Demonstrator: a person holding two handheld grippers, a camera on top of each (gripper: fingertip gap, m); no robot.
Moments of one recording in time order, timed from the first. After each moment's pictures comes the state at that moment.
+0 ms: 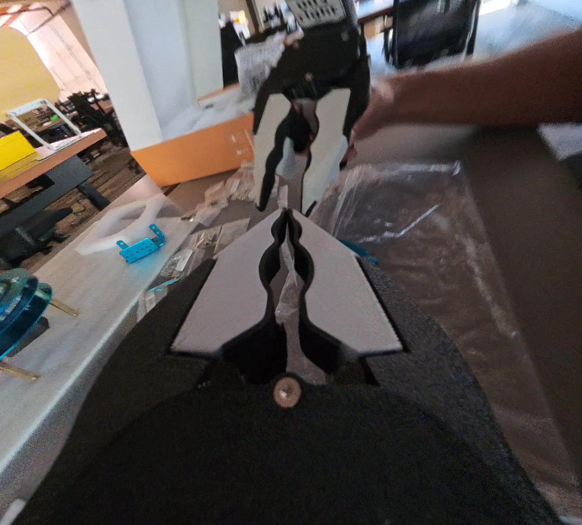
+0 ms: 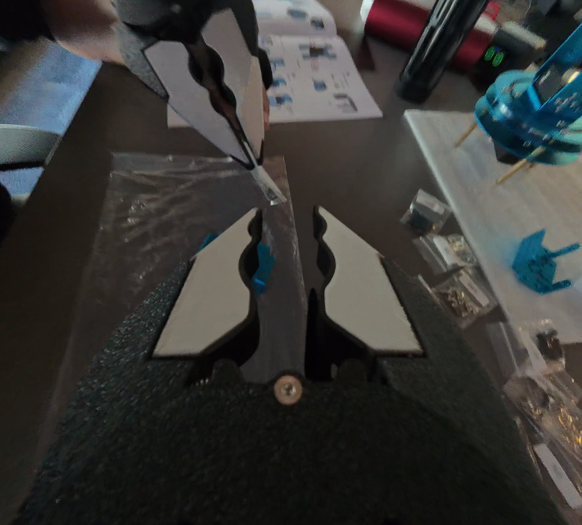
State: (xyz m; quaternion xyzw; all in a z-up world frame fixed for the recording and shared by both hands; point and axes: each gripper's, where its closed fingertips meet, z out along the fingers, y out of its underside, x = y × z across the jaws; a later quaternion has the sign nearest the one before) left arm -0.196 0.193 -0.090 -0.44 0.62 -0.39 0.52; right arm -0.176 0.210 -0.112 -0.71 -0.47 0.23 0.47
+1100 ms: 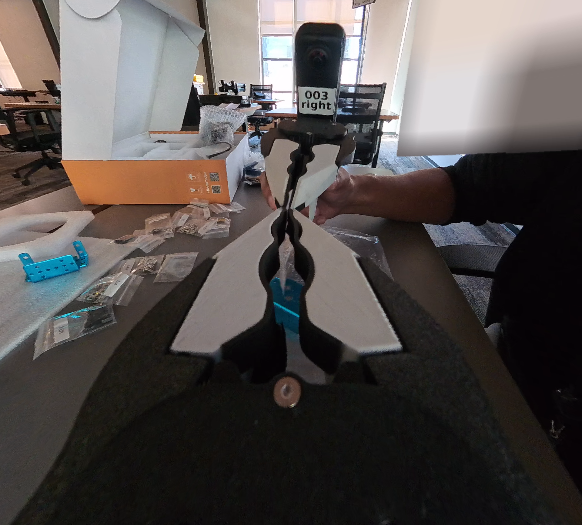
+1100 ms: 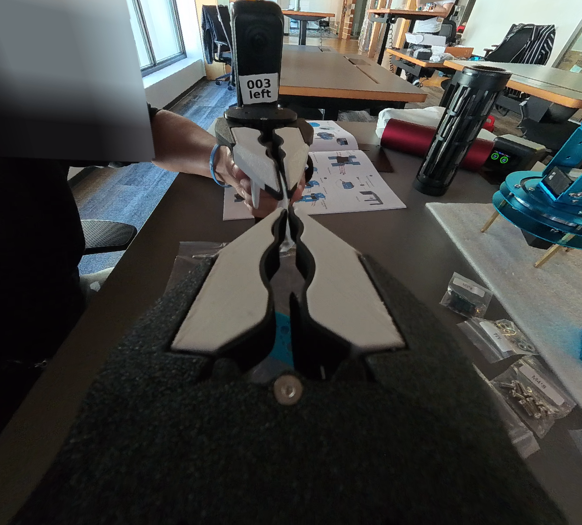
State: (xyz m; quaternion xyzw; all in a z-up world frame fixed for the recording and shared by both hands) left arm -0.213 0.183 -0.054 -0.43 0.54 -0.57 0.44; right arm -0.212 0.188 -0.060 -0.63 -0.43 0.34 0.55
